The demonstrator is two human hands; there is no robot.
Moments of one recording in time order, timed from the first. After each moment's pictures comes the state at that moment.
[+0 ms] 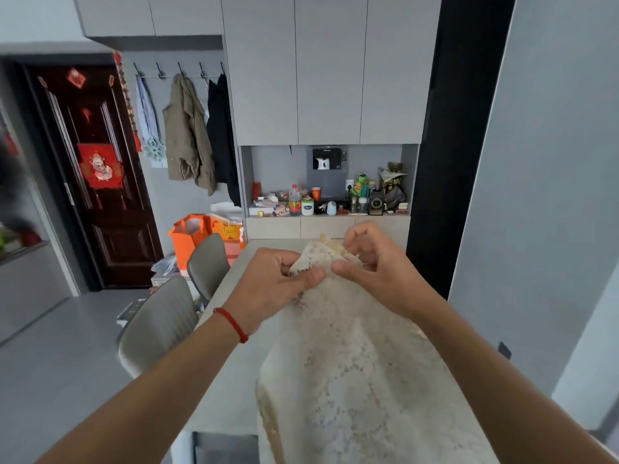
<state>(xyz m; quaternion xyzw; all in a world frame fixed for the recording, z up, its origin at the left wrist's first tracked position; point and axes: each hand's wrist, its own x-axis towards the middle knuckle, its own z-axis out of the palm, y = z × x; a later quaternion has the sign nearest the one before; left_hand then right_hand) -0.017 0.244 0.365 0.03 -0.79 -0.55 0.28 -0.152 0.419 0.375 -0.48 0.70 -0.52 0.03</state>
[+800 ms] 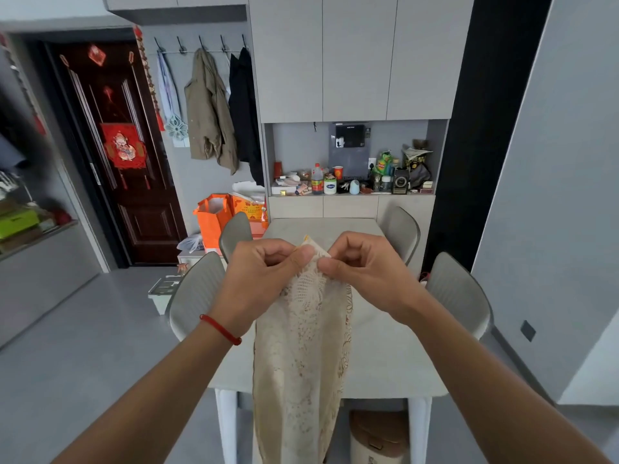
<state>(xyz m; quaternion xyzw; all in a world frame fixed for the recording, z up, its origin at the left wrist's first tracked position) 0.093 0.188 0.353 0.07 -0.77 -0.51 0.37 -0.043 0.341 0.354 -0.49 0.62 -0.59 0.14</state>
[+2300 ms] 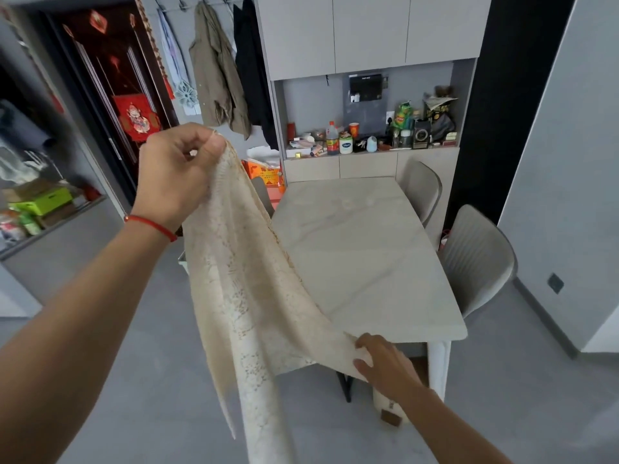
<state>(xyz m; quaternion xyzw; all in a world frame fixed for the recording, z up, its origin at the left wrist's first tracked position) 0.156 0.114 0.419 0.14 -0.82 -0.22 0.51 -0.019 0.367 0.061 -0.38 0.88 -0.23 0.16</state>
